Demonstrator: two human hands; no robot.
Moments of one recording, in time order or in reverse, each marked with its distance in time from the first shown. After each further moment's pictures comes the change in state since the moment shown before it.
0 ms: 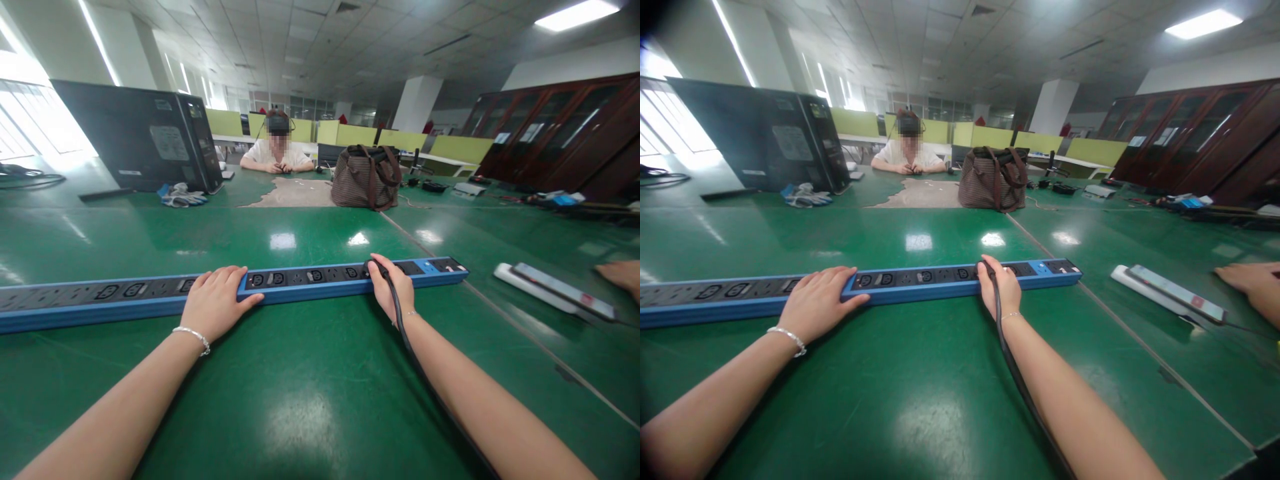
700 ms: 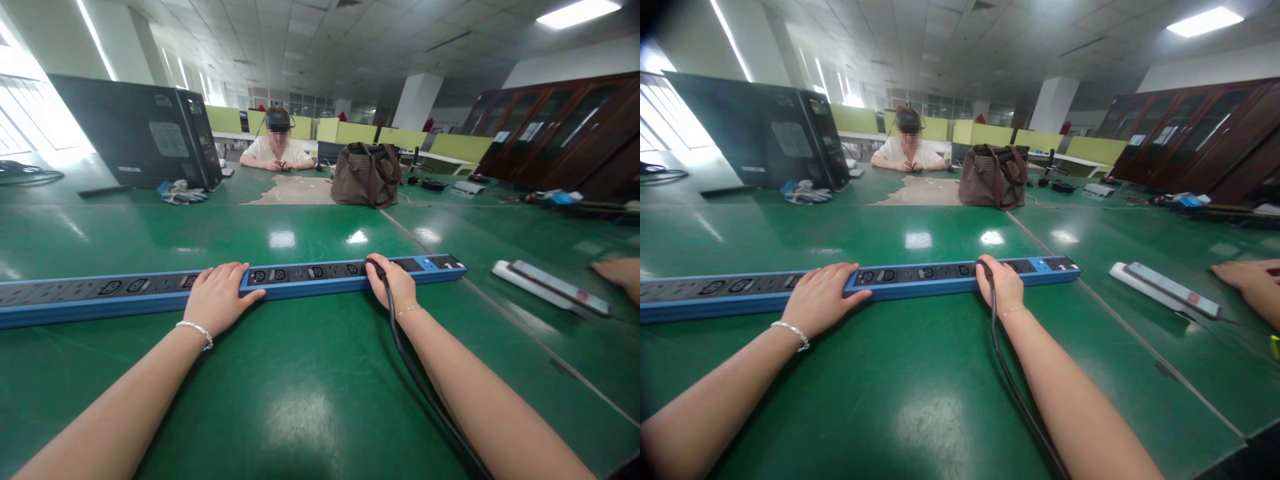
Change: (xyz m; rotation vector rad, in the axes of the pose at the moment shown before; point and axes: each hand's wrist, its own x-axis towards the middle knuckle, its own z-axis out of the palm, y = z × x) left_hand 0.000 0.001 -0.001 -0.008 0.010 0.013; right_hand 0.003 0.001 -0.004 -0.262 -0.100 -0.180
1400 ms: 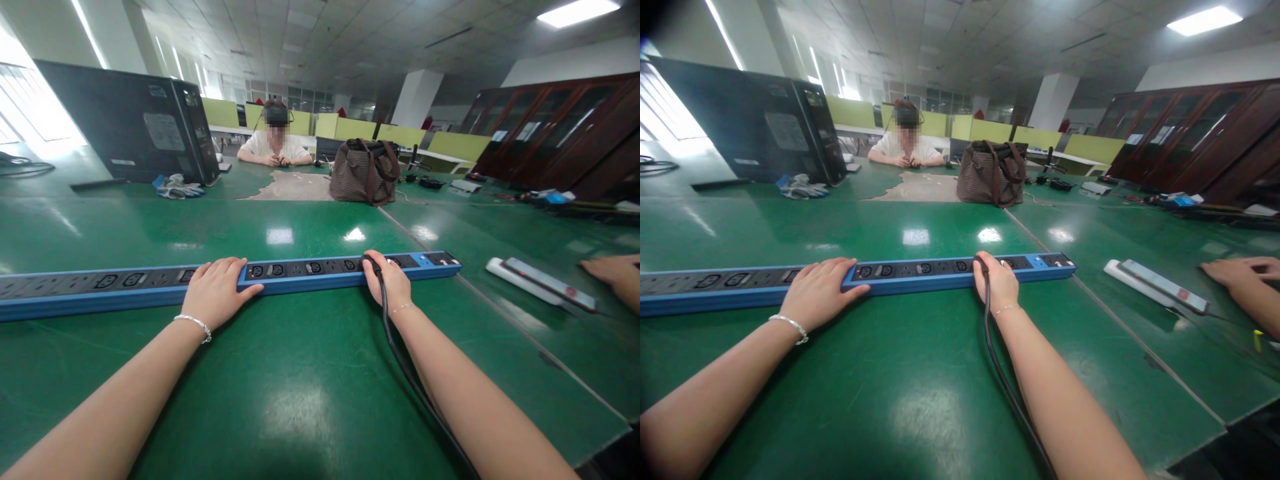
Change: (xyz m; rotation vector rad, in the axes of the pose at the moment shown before) left_hand 0.000 0.000 0.000 -0.010 -0.004 -0.009; right_hand -0.005 -0.005 0.002 0.048 -0.005 0.067
